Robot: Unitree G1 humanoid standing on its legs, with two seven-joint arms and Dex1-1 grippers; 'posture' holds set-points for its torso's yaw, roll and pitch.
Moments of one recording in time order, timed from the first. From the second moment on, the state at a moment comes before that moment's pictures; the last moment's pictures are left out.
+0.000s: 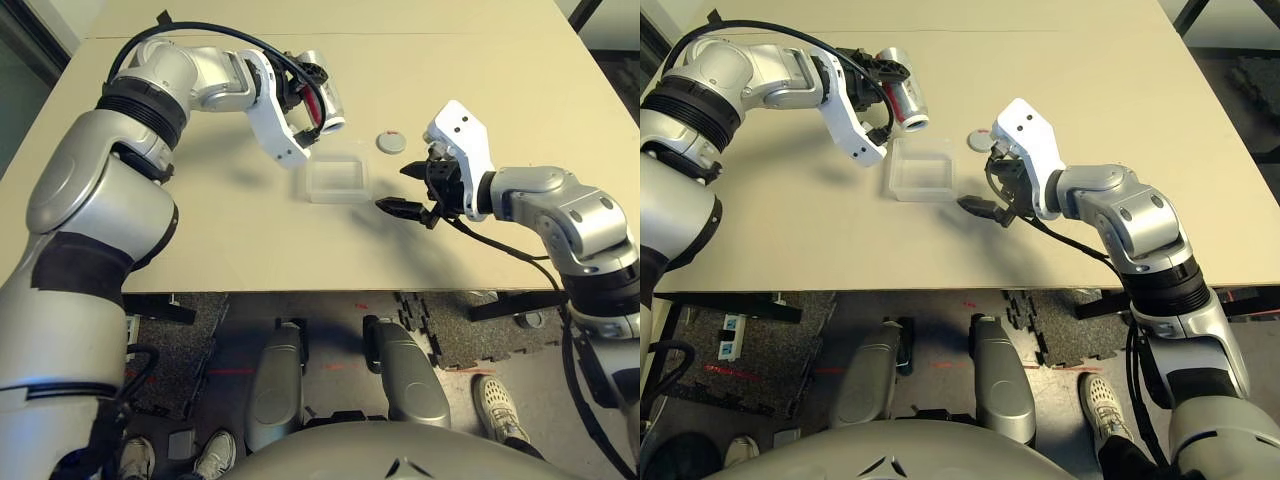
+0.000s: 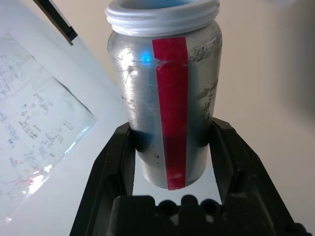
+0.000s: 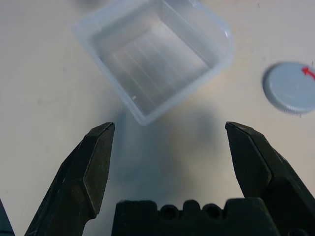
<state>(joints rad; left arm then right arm) -1.49 0.53 -0.92 1.19 1.20 -0.79 0.06 -0.61 -0.58 0.18 -0.20 0.37 0.95 0.73</state>
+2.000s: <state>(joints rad) -1.46 0.43 -1.02 1.23 1.25 -0.71 0.22 -0.61 -0.54 0.22 -0.16 0.33 0.93 0.71</state>
